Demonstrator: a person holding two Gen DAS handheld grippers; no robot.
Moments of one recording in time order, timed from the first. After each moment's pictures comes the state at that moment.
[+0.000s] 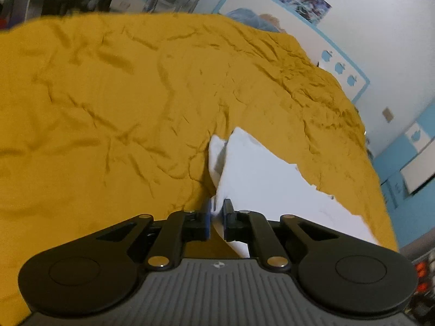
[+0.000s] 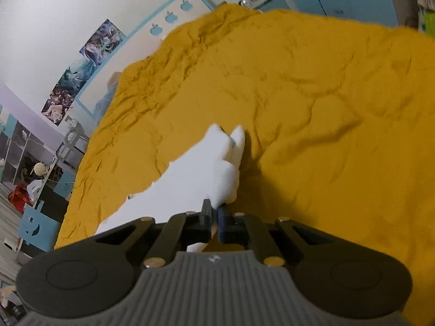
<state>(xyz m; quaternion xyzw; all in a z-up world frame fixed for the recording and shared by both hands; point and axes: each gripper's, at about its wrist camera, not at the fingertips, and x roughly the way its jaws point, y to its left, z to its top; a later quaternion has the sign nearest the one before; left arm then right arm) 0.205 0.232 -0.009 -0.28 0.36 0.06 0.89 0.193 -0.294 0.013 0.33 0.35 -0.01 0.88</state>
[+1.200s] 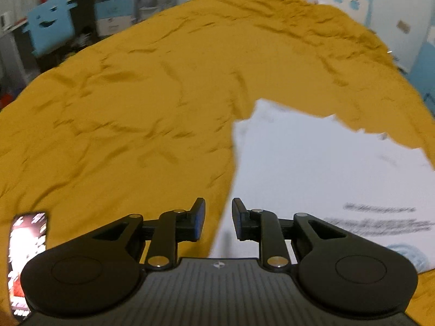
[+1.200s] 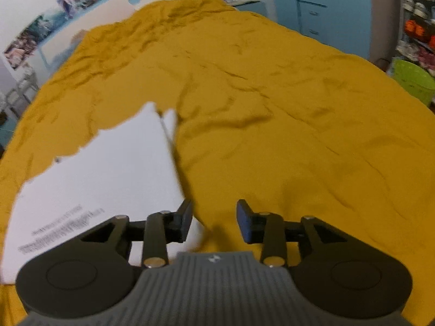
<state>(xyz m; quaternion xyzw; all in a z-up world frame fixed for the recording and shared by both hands) 0.214 0.184 -0.009 -0.09 0.44 0.08 0.89 0.146 -0.326 0.004 0.18 0.42 -0.08 0.89</state>
